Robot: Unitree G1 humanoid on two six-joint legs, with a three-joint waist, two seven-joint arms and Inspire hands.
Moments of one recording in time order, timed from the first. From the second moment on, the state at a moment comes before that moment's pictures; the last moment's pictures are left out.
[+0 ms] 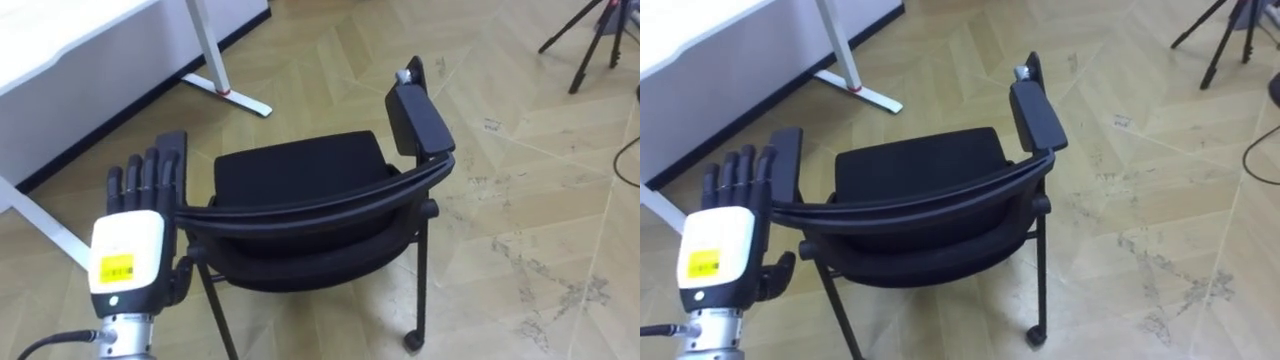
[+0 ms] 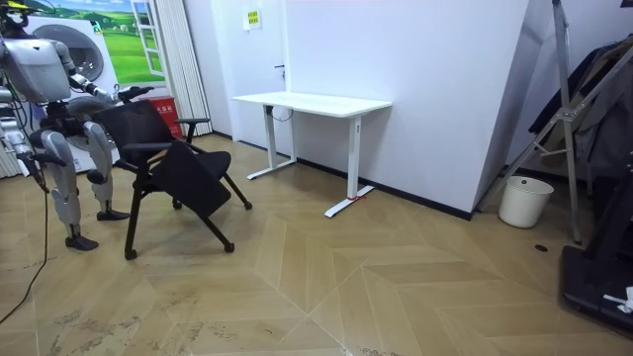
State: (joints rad) left arm 0.22 0.31 -0.08 0.34 1.13 -0.14 0.78; right arm 0.11 -0.23 -0.13 1.25 0.47 -0.07 0.07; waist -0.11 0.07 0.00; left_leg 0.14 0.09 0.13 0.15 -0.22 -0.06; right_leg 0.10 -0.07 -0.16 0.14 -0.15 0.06
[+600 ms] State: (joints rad) left arm 0.22 0.31 -0.08 0.34 1.15 -0.14 0.77; right arm 0.11 -0.23 -0.13 1.25 0.47 -0.07 0.09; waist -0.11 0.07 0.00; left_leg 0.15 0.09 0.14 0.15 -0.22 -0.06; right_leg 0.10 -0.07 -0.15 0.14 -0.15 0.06
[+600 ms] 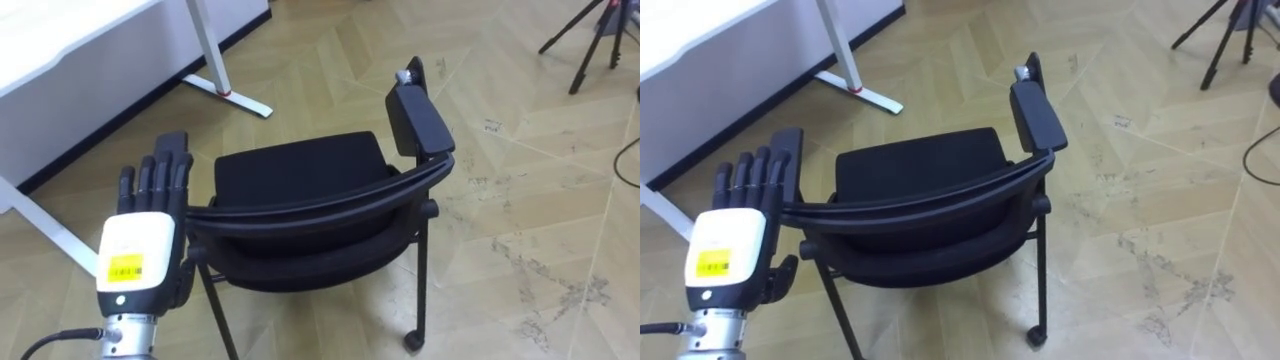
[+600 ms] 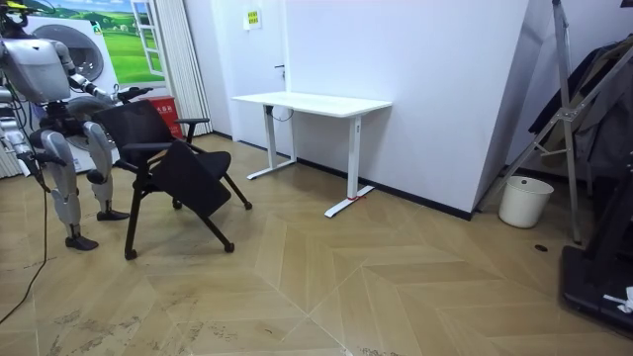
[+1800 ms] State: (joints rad) left arm 0.07 0.34 -0.25 0.46 1.13 -0.07 0.70; right arm 0.10 -0.24 -0.14 1.30 0.51 -0.04 0.08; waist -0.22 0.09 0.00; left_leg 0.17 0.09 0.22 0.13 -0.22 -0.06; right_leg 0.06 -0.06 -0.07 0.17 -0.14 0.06
